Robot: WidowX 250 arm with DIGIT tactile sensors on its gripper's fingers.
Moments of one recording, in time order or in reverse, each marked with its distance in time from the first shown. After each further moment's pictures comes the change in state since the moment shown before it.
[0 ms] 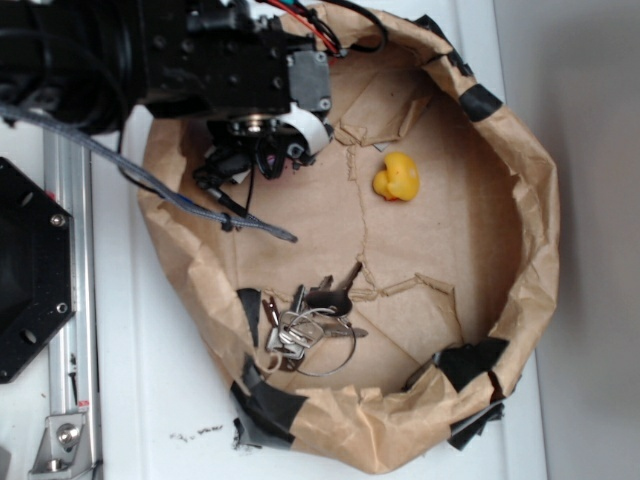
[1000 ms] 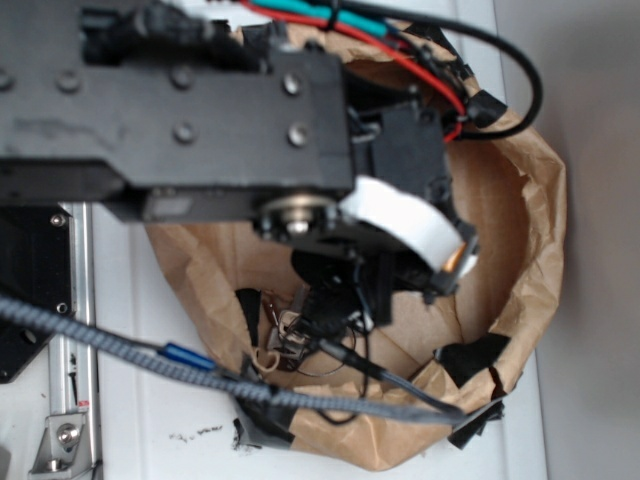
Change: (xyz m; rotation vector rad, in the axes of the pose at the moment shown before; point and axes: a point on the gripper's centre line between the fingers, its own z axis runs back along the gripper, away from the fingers) arm 0.106 -0.019 0.139 -0.094 -0.402 0.216
